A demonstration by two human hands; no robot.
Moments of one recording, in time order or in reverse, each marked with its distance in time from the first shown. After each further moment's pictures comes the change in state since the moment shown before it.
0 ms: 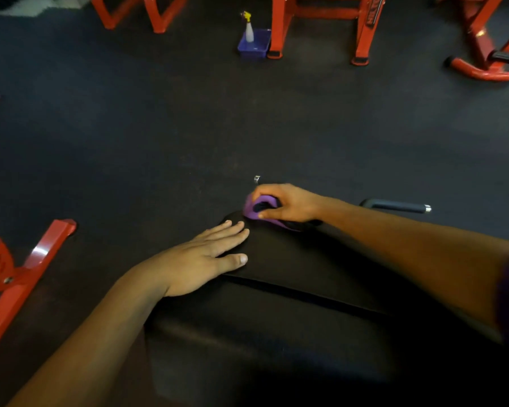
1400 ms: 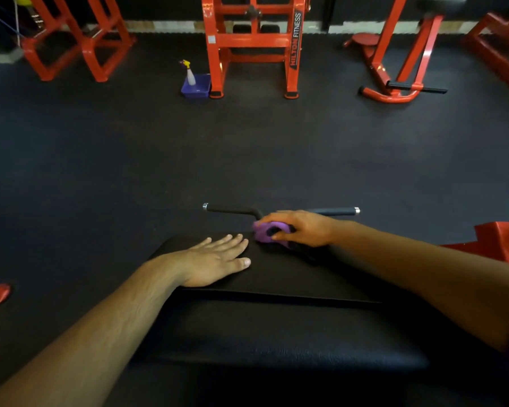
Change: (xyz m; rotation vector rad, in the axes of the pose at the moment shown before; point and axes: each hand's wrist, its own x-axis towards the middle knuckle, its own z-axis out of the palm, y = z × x) left_hand 0.090 0.082 0.031 0.489 -0.172 0.109; right_hand -0.161 0.034 -0.035 -0.125 0.024 0.234
